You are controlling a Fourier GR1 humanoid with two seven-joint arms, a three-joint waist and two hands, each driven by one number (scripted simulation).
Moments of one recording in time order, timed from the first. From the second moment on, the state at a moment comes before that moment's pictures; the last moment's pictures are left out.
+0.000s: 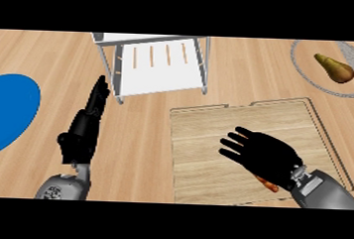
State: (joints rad) left arm -0.12 0.06 -0.13 -1.58 -0.14 0.21 0.06; right arm -0.31 -0.53 0.57 -1.68 1.32 0.66 -0.38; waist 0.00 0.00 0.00
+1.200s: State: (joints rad) left arm -0.16 0.04 -0.12 -1.56 -0.14 0.18 0.06; right arm -0.36 -0.04 0.48 -1.53 1.49 0.66 0.37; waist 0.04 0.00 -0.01
